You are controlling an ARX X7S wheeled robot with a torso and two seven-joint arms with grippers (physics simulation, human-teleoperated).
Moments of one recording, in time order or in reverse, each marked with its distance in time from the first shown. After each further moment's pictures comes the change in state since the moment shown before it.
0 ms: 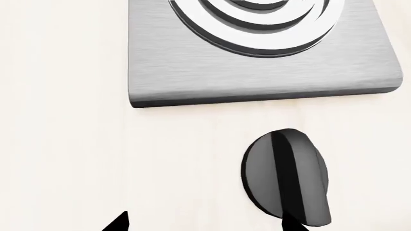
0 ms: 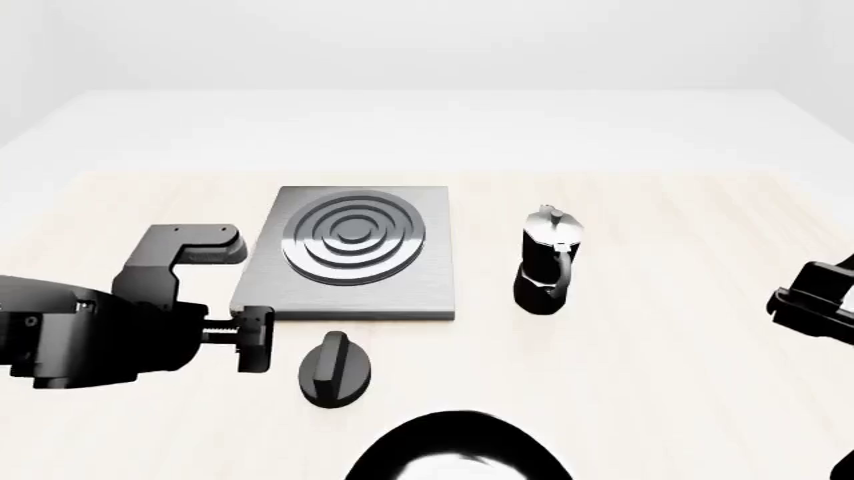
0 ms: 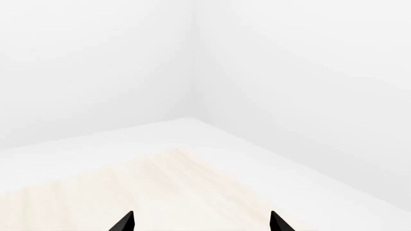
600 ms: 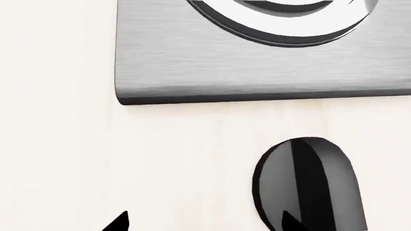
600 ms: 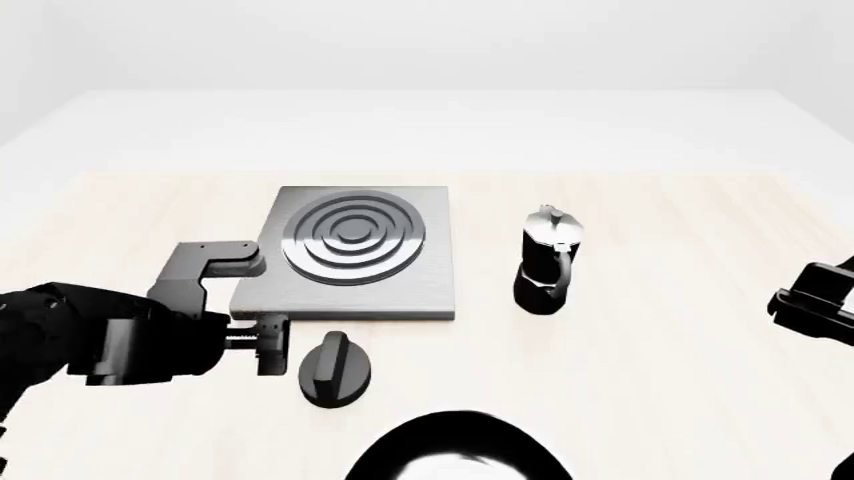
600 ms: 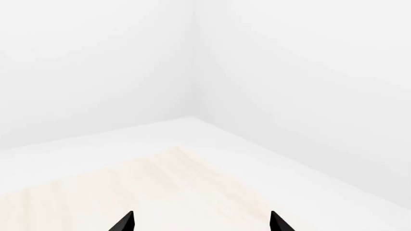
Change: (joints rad) left arm 0.001 0.095 0.090 -0.164 0.204 0.082 0.179; right arm -0.005 -0.001 0.010 0.000 0.011 -0.005 0.001
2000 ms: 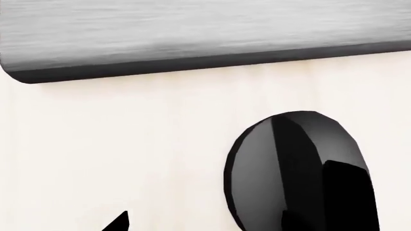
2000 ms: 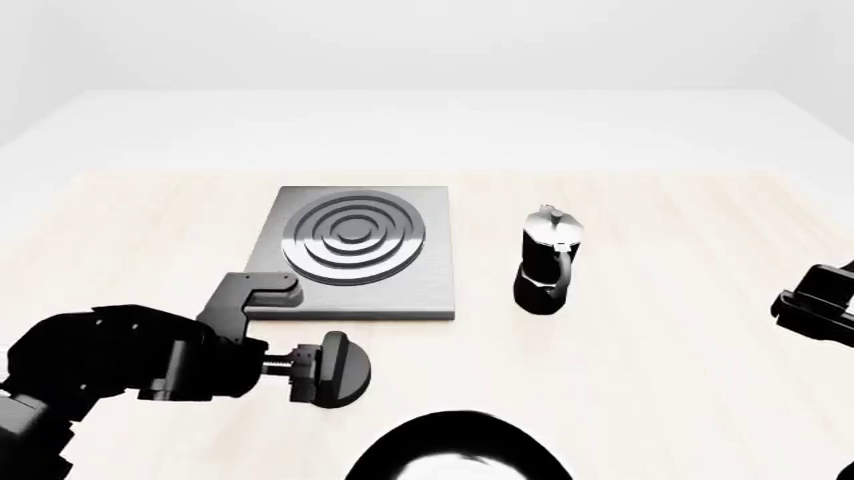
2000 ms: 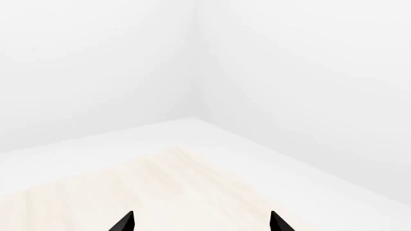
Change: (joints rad) left arm 0.016 0.115 0.121 -0.144 0.152 0.066 0.216; right arm -0.008 0.000 0.022 -0.013 0.026 0.003 0.003
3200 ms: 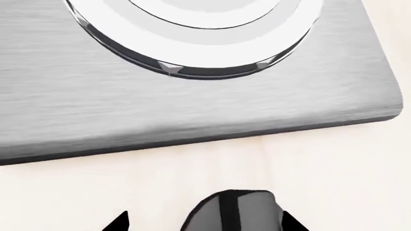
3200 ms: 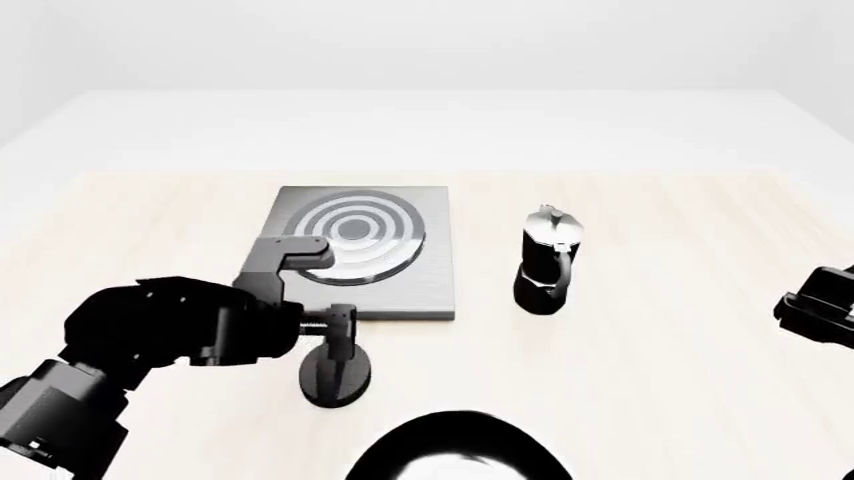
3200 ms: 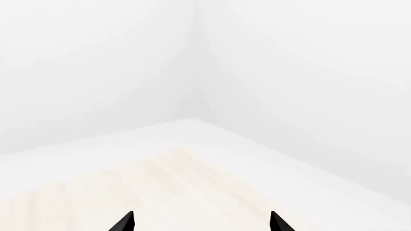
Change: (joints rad) left arm -0.070 0.136 -0.005 -0.096 0.038 0.095 -0.034; right arm -0.011 0.002 0.015 -0.011 0.021 -0.001 0.004
